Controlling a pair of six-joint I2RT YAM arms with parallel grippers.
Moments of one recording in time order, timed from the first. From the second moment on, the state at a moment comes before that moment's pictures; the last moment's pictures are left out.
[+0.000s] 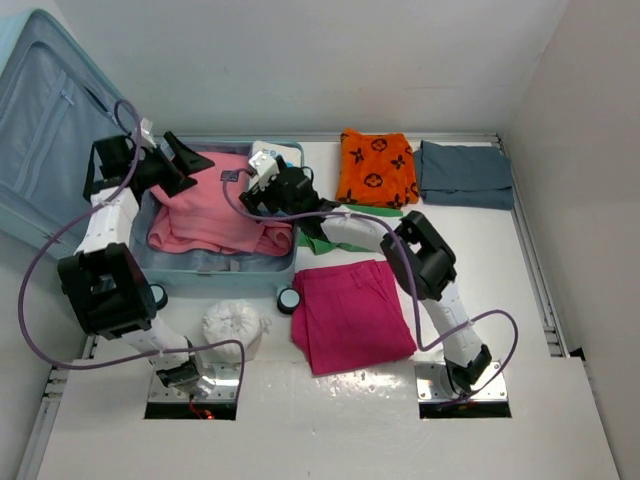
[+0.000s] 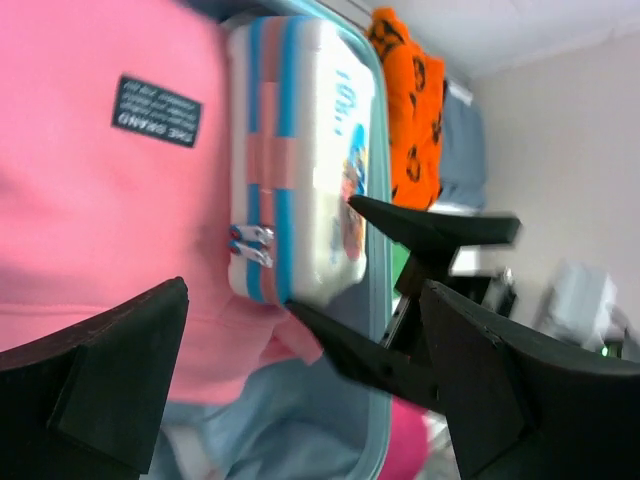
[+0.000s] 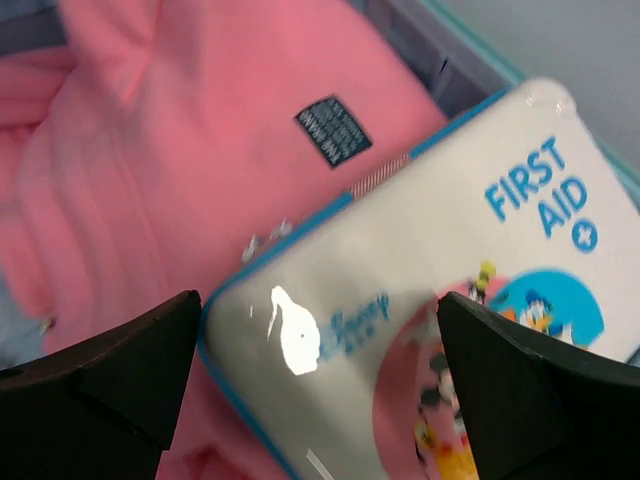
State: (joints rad) left arm 0.34 1.61 1.27 -0.23 0.83 -0.54; right arm 0.80 2.25 1.62 0.39 0.02 -0.18
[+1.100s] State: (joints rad) left arm -0.20 1.00 0.91 -1.23 0.50 1.08; right arm 0.72 1.26 0.91 -0.27 -0.09 -0.12
